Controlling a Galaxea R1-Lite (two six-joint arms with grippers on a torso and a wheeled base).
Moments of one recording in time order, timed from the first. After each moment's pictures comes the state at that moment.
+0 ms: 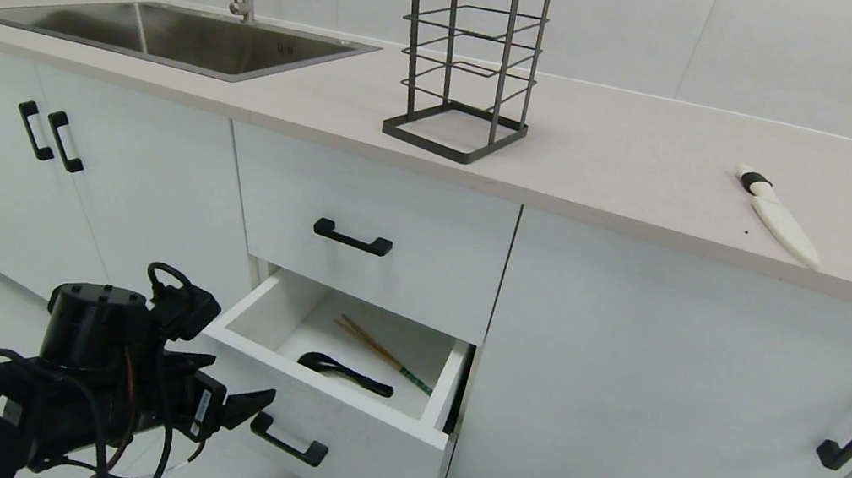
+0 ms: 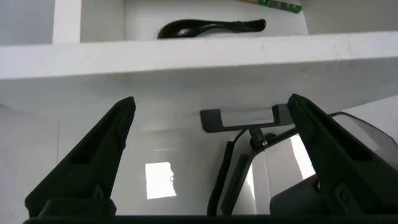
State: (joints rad) left arm -0.24 1.94 -0.24 -1.10 -0.21 0.04; right arm 0.00 0.01 0.00 0.01 -0.05 0.01
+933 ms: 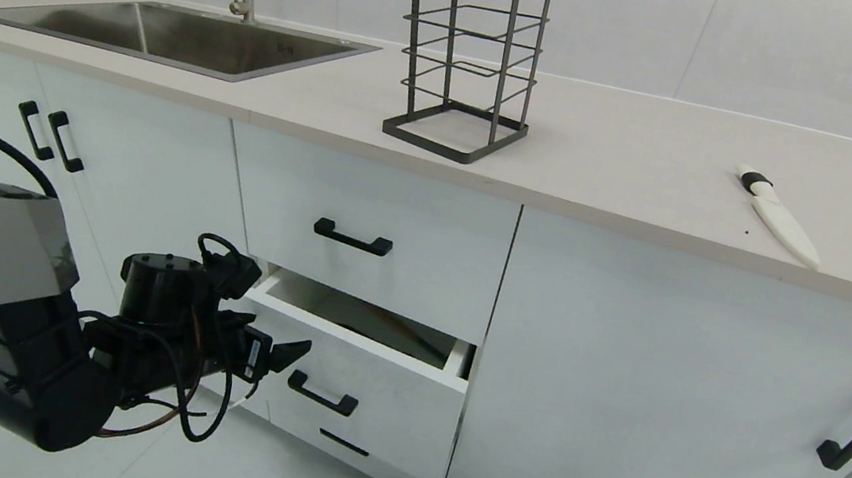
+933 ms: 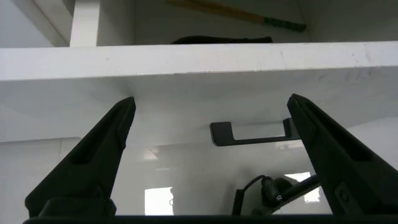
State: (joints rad) left arm -0.23 2.13 -0.50 -1.12 -0.21 0.02; right arm 0.00 0.01 0.00 0.01 -0.05 0.01
